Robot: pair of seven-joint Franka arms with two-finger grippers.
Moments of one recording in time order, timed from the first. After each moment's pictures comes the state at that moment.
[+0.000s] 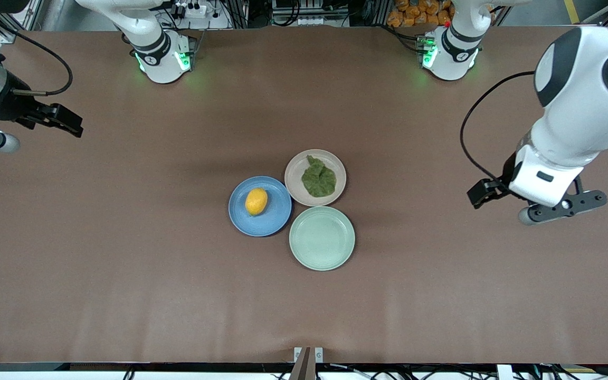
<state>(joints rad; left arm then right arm) -0.11 0.25 -0.15 -1.43 0.12 1.75 -0.46 0.02 0.02 0.09 -1.50 -0.05 1.41 0.25</state>
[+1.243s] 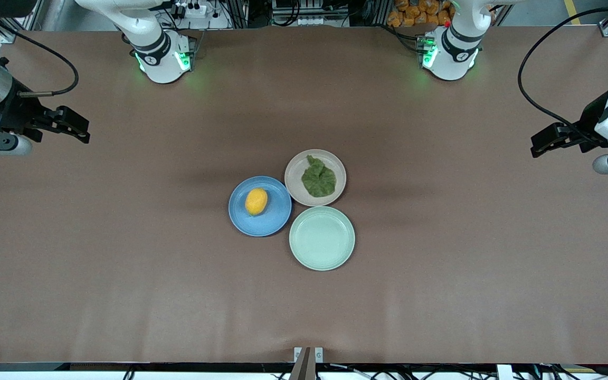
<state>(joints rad) -0.01 0.11 -0.10 -1.44 0.04 1.50 -0.19 0.03 0.03 0.09 -1.51 -0.03 1.50 0.15</state>
